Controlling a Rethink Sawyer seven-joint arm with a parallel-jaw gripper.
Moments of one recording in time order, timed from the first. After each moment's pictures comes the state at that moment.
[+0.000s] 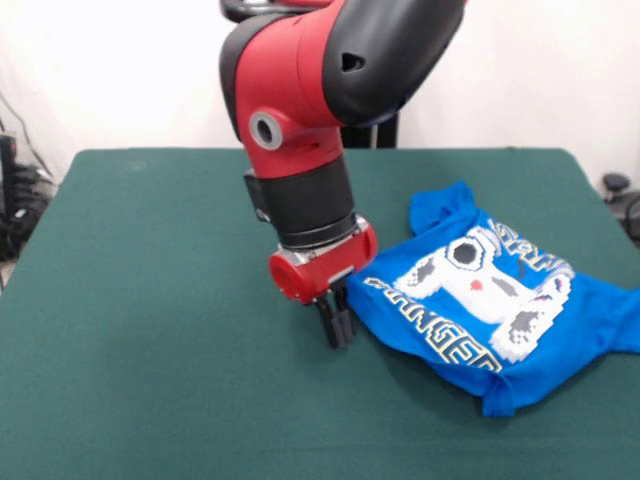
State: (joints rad) arm 0.26 0.09 -0.74 0.94 -1.56 -0.83 3.30
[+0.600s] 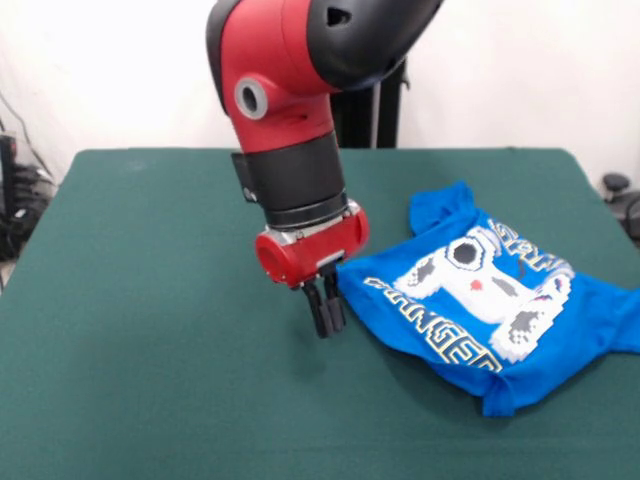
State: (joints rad) arm 0.26 0.03 -0.74 0.96 -1.57 -0.82 3.30
